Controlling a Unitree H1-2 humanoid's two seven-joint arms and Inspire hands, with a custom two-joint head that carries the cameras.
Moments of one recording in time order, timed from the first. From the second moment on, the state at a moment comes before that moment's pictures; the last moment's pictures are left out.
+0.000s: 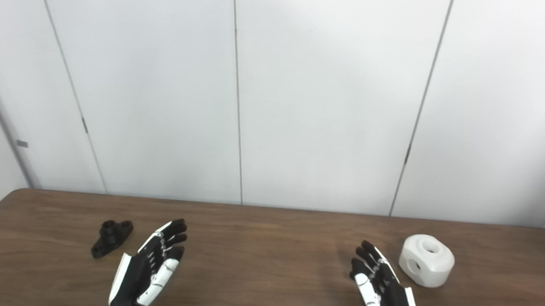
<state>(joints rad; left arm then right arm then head) -0.13 0.05 0.03 0.09 0.16 -0.29 0.10 -0.14 -0.01 -0.07 0.04 0.08 -0.05 -0.04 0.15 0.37</state>
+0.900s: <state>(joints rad) -0.16 0.26 0.17 0.10 0.59 -0.30 0.39 -0.14 -0.03 -0.07 0.05 0.10 -0.07 -0.02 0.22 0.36</state>
